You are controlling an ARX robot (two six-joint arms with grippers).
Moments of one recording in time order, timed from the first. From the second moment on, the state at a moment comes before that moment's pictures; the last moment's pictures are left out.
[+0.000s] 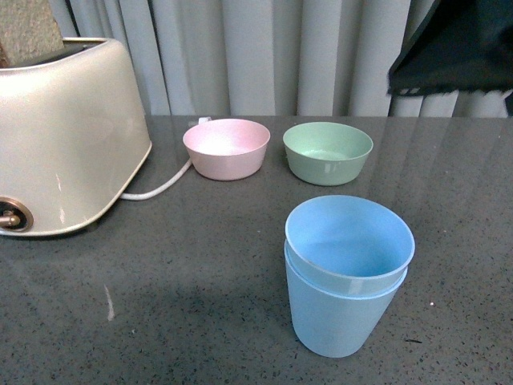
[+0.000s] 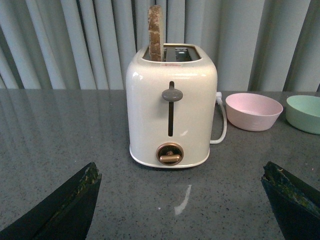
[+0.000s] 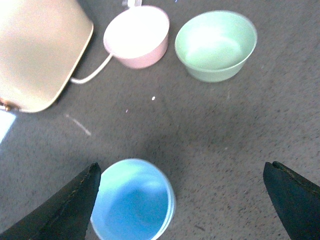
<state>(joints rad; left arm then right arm) 0.00 0.01 0.01 0.00 0.00 0.00 0.39 1.20 0.91 -0.30 -0.03 0.25</state>
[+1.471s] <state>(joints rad) 0.00 0.01 0.01 0.00 0.00 0.00 0.00 0.30 0.05 0.24 0.00 0.01</state>
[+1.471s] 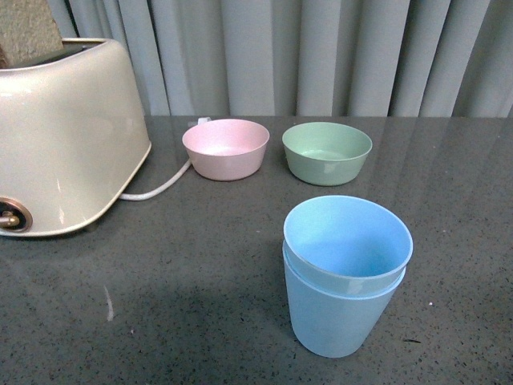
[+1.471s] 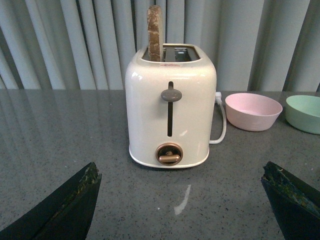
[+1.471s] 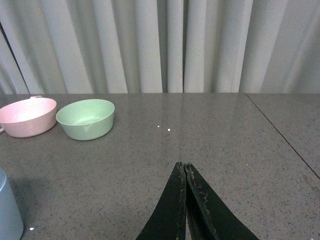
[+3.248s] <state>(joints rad) 0.00 0.01 0.01 0.00 0.00 0.00 0.00 0.00 0.01 0.00 0.00 0.01</state>
